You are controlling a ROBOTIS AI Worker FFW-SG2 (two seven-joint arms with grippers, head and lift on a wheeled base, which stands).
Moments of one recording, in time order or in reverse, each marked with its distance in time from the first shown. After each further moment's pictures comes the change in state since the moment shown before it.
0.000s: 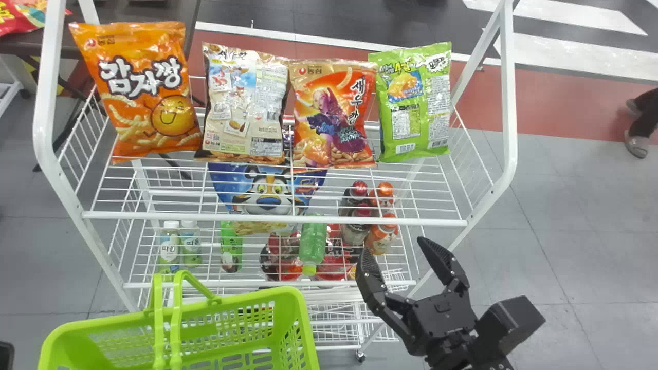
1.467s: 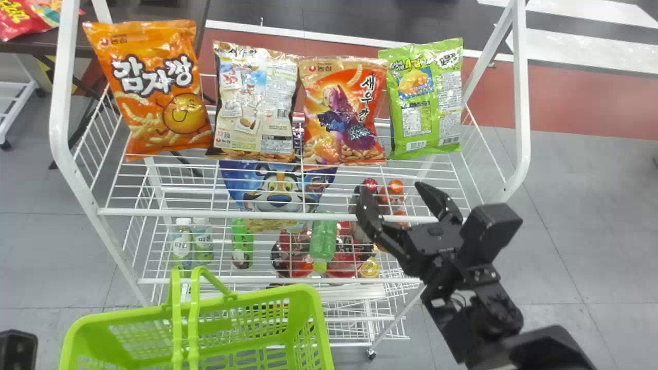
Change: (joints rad) left arm 0.001 0.000 -0.010 -0.008 -0.003 0.000 0.005; right arm -0.288 0.042 -0.015 -0.002 0.001 0.347 0.000
